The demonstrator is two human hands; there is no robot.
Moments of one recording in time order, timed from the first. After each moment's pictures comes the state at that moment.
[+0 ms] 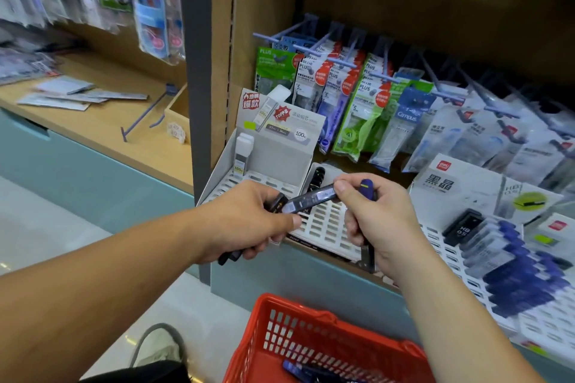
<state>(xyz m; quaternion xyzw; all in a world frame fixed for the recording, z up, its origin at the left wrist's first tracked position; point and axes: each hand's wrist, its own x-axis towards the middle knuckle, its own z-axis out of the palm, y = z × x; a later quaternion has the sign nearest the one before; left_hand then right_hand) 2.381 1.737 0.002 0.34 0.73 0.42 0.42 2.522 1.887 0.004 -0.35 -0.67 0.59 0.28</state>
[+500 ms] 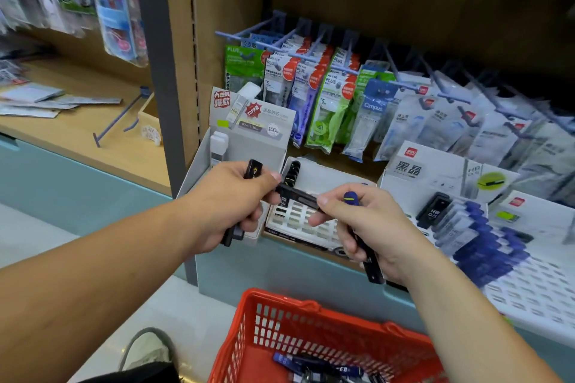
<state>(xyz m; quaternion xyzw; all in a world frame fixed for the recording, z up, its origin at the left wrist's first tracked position) 2.396 1.760 0.011 0.24 0.68 0.58 0.39 2.564 1.896 0.011 -0.31 -0.70 0.62 0.16</state>
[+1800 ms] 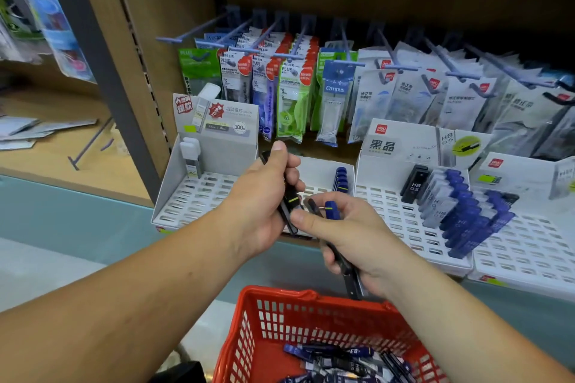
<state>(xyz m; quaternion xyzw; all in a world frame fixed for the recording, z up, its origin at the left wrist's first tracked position) 2.460 1.823 0.019 0.10 0.54 0.71 0.44 2.589 1.879 -0.009 -0.33 -0.59 0.72 0.18</state>
